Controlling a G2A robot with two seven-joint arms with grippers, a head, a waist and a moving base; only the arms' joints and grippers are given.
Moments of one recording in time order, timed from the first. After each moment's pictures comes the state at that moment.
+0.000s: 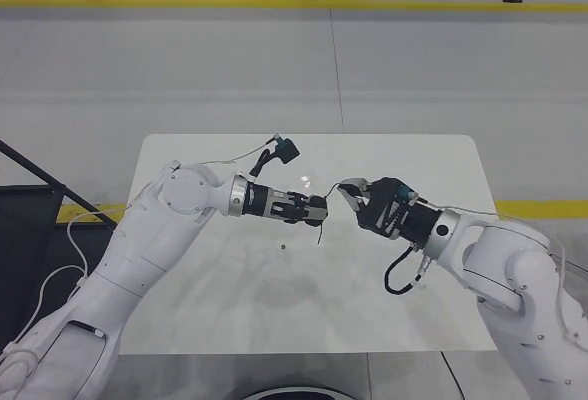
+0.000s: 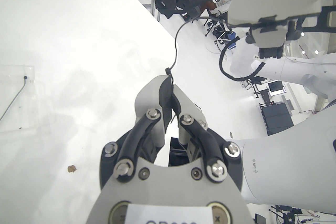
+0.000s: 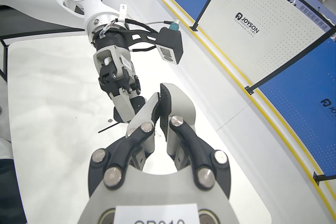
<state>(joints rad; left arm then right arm) 0.57 -1.18 -0.87 -1.19 -0.22 -0.59 -1.15 -1.01 -1.04 1.23 -2.00 -1.10 -0.63 0.47</state>
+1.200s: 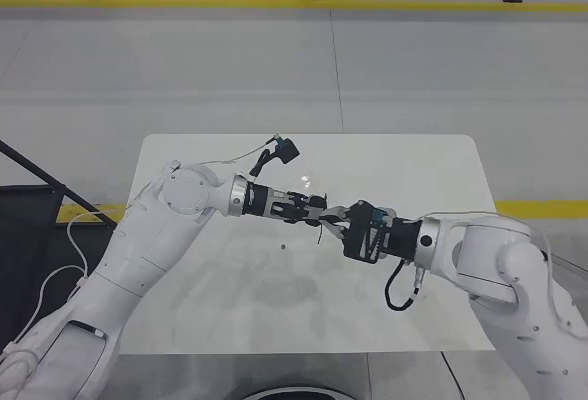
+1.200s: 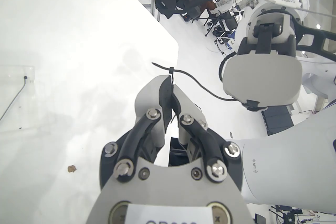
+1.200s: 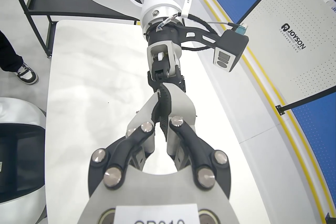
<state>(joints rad) 0.57 -1.18 -0.87 -1.19 -0.22 -0.59 -1.15 -0.96 -1.03 1.16 -1.97 -1.02 -0.81 0.53</state>
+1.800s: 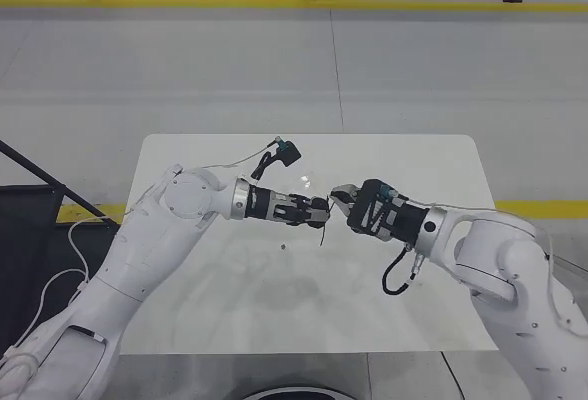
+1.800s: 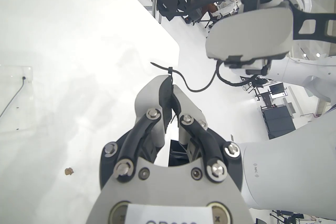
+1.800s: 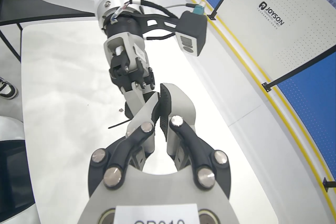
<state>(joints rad) 0.60 -1.17 -0.88 -1.23 -0.18 -0.56 -1.11 -0.95 -1.03 1.17 -1.96 -1.07 -0.62 0.55</state>
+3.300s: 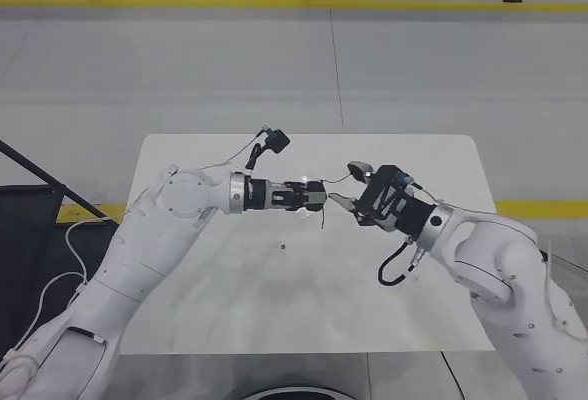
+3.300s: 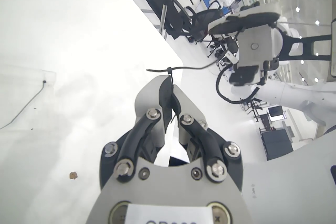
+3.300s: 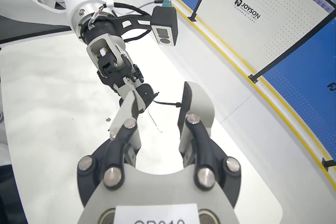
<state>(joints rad) 0.61 -1.18 -0.91 -1.21 -0.16 -0.49 -0.97 -0.98 -1.04 1.21 -1.93 -1.03 -0.52 0.49</state>
